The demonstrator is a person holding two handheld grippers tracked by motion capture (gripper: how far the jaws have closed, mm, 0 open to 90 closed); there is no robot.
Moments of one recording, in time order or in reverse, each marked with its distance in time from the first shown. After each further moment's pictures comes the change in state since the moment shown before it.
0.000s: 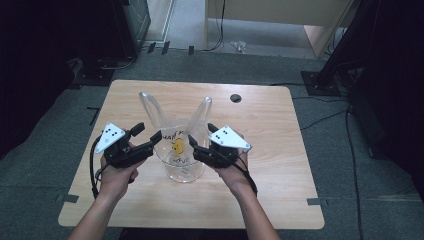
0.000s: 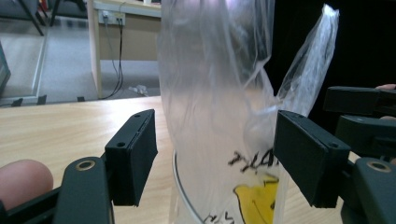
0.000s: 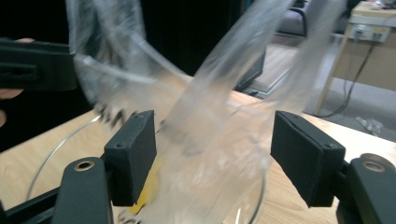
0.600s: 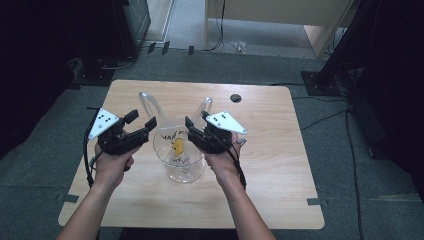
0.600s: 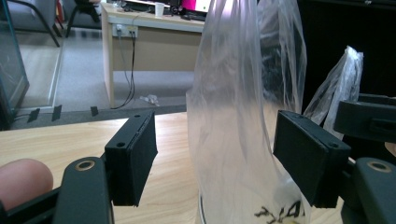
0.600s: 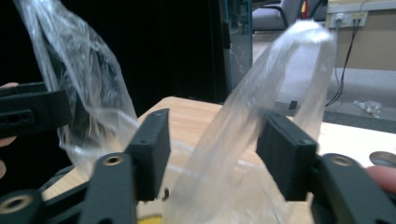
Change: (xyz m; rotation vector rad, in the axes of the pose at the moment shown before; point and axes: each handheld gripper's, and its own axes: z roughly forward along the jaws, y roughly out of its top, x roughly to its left) left arm 0.013 0.029 0.005 -0.024 0.037 0.006; right arm 0.006 0.033 0.019 -0.043 -0.064 0.169
